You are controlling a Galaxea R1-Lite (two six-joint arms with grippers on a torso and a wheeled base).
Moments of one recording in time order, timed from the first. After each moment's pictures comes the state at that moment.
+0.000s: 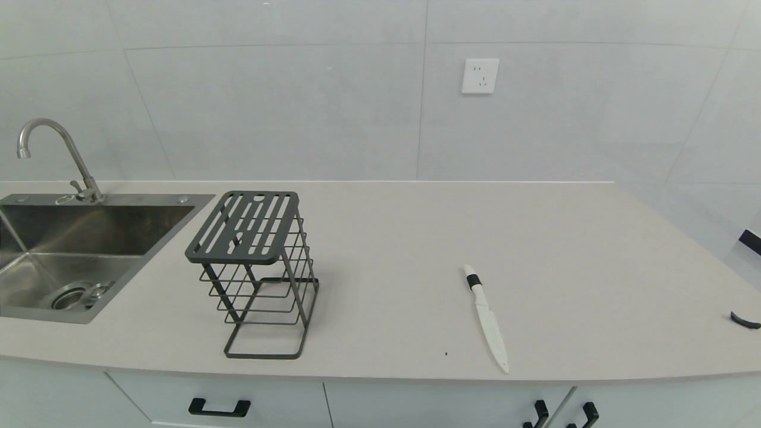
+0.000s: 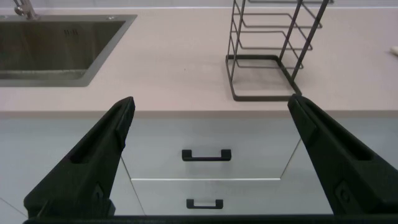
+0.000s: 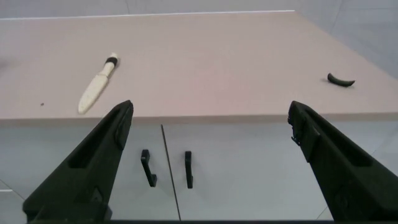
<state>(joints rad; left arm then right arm) 0.00 0.00 0.00 0.00 -0.04 0.00 0.00 0.02 0.00 0.01 -0.01 0.01</state>
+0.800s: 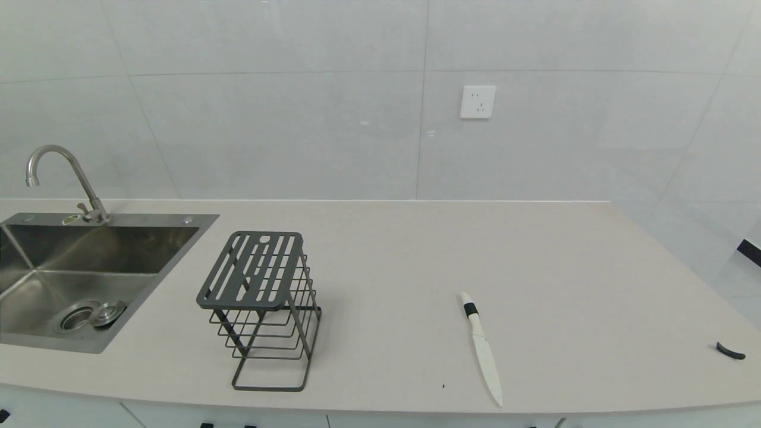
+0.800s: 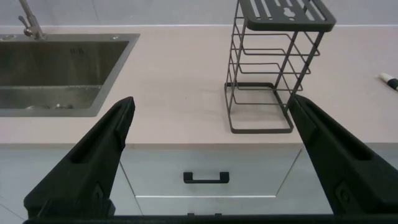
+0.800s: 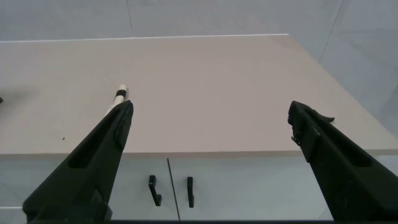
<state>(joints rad) 0.00 0.00 0.00 0.00 -0.04 0.00 0.00 0.02 0.00 0.01 -0.01 0.01</state>
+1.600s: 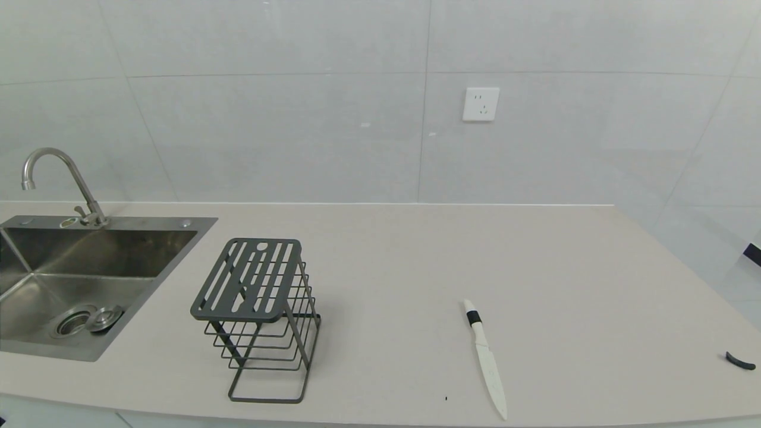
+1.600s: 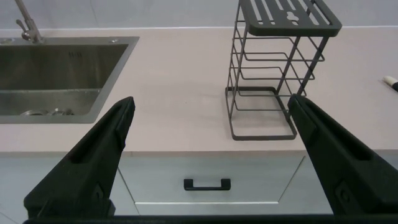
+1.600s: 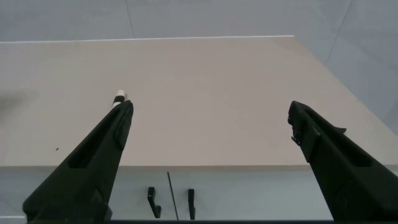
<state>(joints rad) 0.00 0.00 0.00 0.00 -0.04 0.01 0.00 0.02 0.00 0.01 -0.01 0.01</state>
